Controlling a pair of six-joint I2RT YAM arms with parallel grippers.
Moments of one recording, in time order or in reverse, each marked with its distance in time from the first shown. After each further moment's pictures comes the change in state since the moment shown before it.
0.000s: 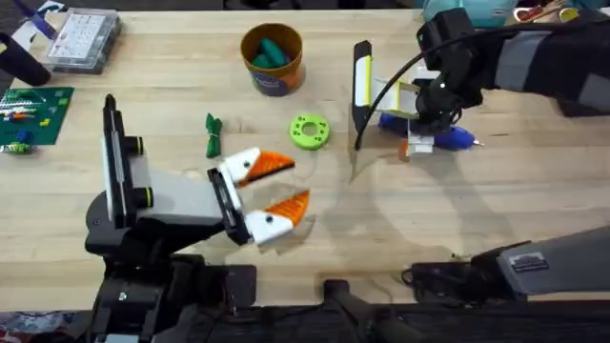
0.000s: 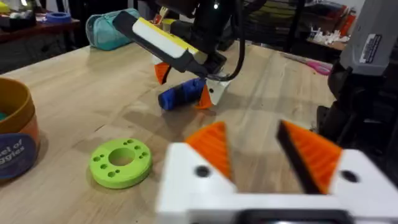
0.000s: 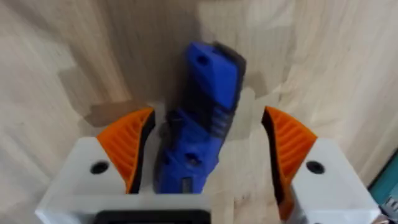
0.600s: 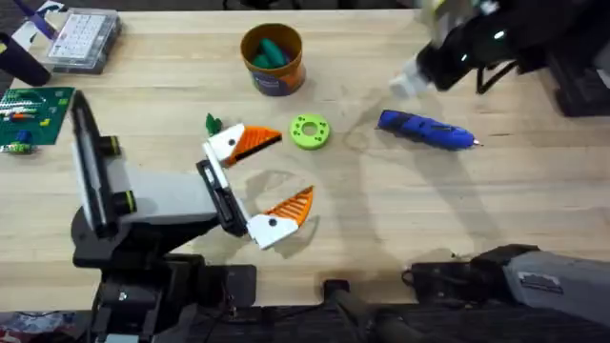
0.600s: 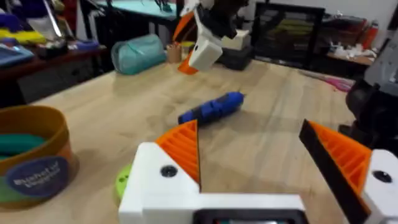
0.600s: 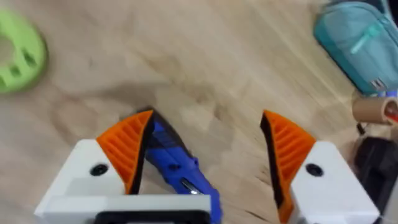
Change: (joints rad) left arm 0.000 0.000 0.000 0.155 -0.077 -0.072; right arm 0.043 -0.263 0.156 -0.019 -0.005 0.789
